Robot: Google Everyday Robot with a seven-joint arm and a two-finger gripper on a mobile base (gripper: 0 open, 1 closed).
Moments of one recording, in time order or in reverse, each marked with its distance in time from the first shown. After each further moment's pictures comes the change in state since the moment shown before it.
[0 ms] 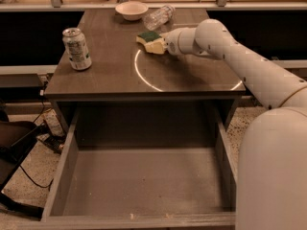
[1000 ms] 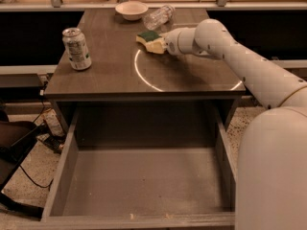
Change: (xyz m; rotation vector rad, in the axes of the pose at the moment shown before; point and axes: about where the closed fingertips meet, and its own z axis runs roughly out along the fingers) arm -0.001 0.002 0.001 -0.005 0.000 -0.001
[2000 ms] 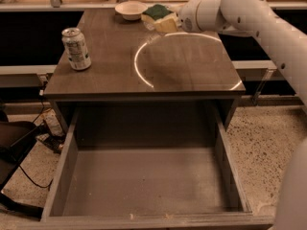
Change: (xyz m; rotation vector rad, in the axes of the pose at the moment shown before) arm -0.088 0.015 -0.098 -0.015 -0.061 -0.164
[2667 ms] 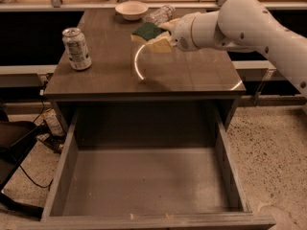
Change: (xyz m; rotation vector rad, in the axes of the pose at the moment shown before) arm 0.013 0.083 -0.026 -0.094 0.046 -0.084
